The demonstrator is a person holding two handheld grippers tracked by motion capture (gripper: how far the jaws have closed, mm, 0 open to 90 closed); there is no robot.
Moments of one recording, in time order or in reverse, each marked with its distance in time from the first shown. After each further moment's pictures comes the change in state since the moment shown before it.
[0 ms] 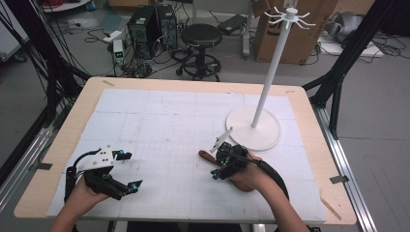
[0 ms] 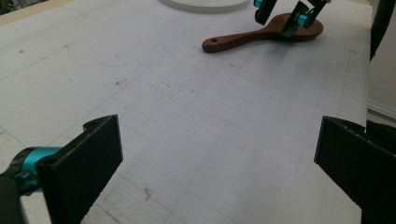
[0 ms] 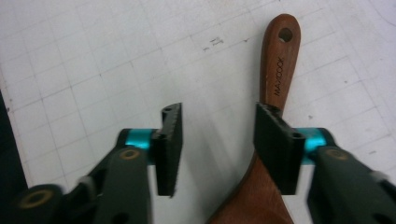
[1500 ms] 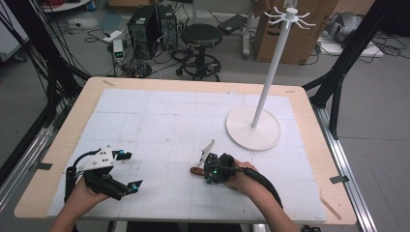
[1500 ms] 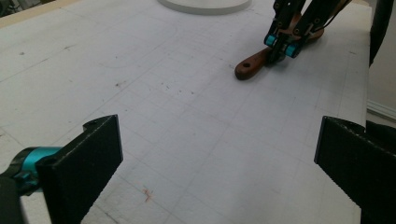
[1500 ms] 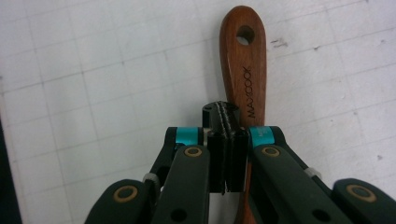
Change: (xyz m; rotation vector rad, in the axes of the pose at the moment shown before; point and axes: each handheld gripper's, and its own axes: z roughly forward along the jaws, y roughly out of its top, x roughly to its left) left arm -0.001 0.001 -0.001 -0.004 0.003 0.004; right arm 0.023 0.011 0.034 0.084 0.015 -0.140
